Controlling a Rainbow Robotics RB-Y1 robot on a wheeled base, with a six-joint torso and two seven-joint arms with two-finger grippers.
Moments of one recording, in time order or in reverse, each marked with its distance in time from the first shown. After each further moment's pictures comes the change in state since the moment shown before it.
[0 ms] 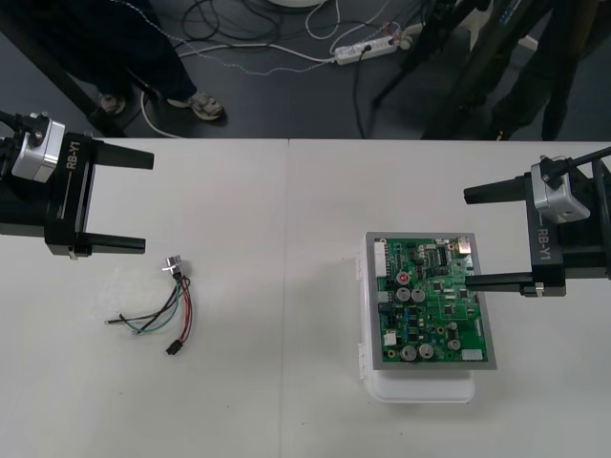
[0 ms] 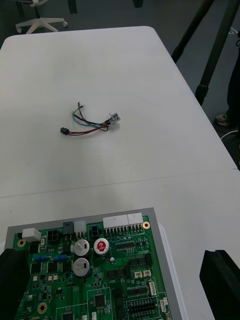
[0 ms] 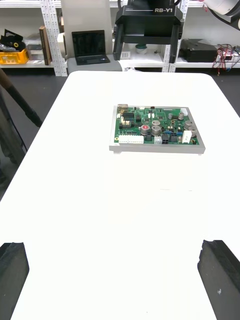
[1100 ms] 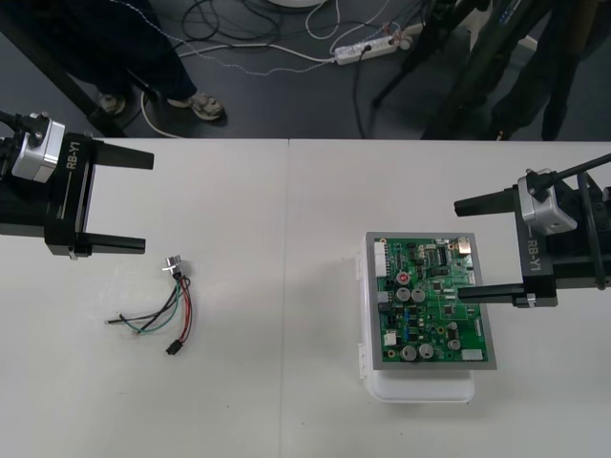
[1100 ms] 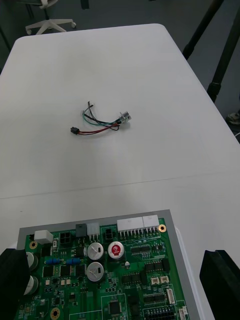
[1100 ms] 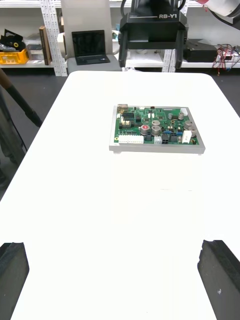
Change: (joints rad) right arm 0.013 0.002 0.037 0.000 0.000 0.000 0.000; left arm 0.000 0.000 0.000 0.000 0.000 0.000 0.000
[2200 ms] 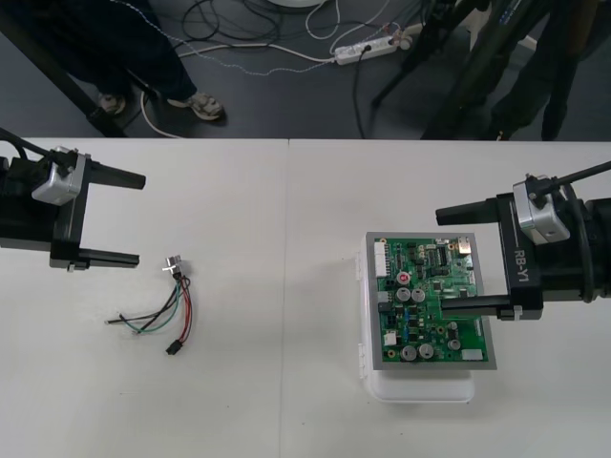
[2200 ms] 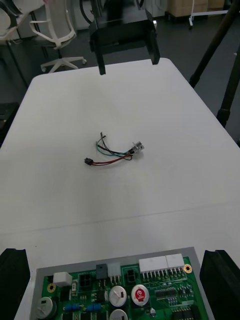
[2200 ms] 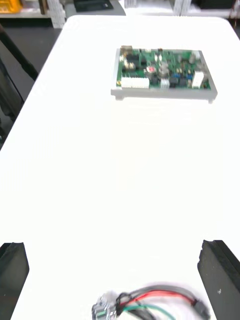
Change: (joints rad) right arm 0.034 0.081 0.005 -0.005 -0.079 0.000 0.000; left arm 0.029 0.037 -0.019 0.001 -0.159 -0.001 -0.040
